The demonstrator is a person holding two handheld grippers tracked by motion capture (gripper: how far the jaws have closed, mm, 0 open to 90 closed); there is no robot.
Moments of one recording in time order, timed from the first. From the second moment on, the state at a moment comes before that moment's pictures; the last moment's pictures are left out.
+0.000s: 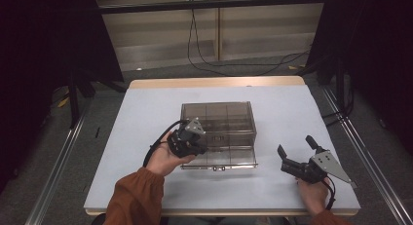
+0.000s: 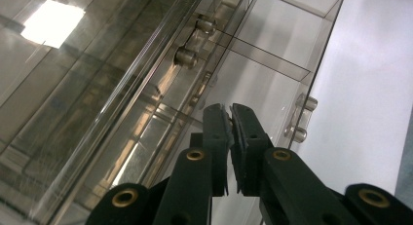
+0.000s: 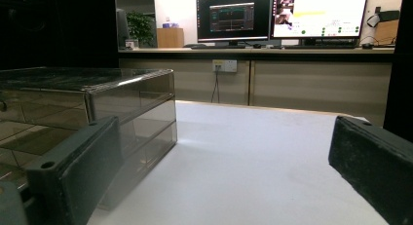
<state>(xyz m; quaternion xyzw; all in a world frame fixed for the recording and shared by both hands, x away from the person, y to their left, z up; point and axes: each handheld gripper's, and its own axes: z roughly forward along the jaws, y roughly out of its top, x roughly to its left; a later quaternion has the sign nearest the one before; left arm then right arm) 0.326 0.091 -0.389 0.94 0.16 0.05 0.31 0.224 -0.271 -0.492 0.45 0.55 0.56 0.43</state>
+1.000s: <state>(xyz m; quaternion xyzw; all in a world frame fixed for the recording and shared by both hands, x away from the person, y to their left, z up) 0.340 0.036 -0.403 0.98 0.10 0.02 0.19 0.224 -0.271 -0.493 0.45 0.55 0.56 0.43</state>
